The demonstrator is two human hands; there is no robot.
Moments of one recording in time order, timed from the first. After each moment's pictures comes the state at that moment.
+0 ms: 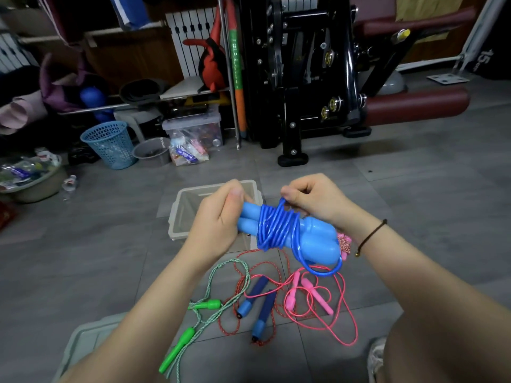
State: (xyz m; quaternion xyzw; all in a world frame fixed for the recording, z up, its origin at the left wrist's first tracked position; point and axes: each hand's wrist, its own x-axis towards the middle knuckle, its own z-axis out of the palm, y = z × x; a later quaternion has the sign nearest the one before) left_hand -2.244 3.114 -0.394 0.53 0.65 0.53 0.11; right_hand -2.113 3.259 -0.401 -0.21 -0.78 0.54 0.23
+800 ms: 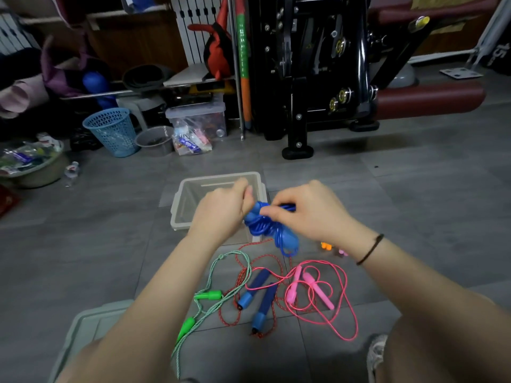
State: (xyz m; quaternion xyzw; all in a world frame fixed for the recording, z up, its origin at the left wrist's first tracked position) left_hand -2.280 3.144 -0.429 0.53 0.82 0.21 -0.07; right_hand -2.124 3.229 -0.404 -0.22 -0.93 0.18 0.23
